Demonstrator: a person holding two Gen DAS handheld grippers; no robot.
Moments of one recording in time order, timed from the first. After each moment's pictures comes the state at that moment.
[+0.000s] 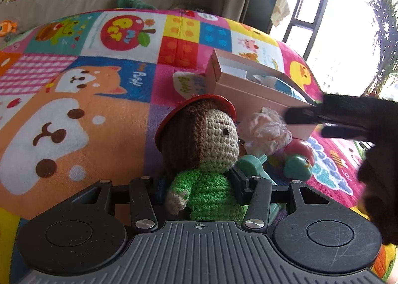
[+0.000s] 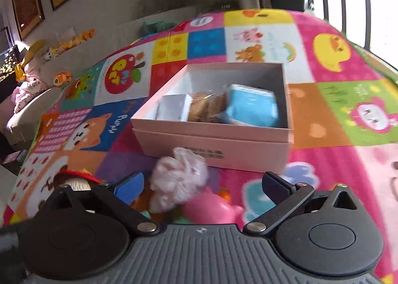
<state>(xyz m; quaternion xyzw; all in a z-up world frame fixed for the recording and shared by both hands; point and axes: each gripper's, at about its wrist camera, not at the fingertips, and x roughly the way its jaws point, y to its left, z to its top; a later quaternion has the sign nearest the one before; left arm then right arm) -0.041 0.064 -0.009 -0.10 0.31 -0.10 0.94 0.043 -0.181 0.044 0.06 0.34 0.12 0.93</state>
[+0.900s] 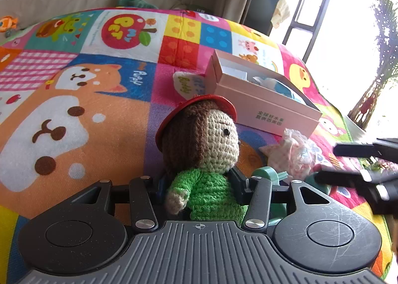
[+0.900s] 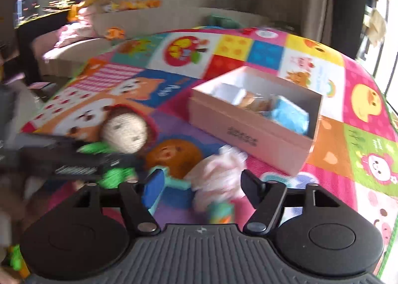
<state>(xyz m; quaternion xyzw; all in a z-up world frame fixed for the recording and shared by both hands) -0.042 0.068 -0.010 -0.12 0.31 -0.10 0.94 -0.040 -0.168 0.058 -0.11 0.31 0.24 0.92</state>
